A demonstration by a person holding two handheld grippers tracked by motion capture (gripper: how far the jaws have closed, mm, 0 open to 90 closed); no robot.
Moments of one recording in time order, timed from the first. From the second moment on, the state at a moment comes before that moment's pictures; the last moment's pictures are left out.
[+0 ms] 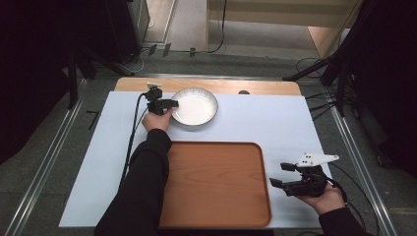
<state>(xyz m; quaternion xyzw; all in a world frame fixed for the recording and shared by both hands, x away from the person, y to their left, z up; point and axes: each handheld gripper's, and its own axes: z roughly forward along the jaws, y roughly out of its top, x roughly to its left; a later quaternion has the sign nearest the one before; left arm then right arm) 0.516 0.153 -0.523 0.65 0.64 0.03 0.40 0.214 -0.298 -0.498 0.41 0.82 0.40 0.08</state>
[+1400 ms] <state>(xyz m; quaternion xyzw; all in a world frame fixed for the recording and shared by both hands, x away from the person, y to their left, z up) 0.513 0.178 -0.528 0.55 0.69 -0.07 0.47 0.214 -0.299 -0.498 0.41 0.82 0.39 0.08</state>
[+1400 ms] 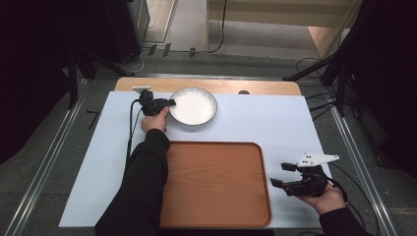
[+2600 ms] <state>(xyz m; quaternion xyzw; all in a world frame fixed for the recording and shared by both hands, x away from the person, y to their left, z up) 0.488 0.195 -0.496 0.58 0.65 -0.13 0.47 0.214 -0.299 -0.497 0.41 0.82 0.39 0.08</state>
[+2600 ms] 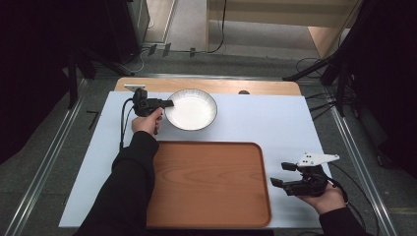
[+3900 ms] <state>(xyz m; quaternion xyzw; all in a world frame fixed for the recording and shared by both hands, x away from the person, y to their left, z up) 0.406 0.223 -0.482 0.62 0.59 -0.17 0.48 0.215 -0.296 -0.498 0.41 0.82 0.38 0.08</state>
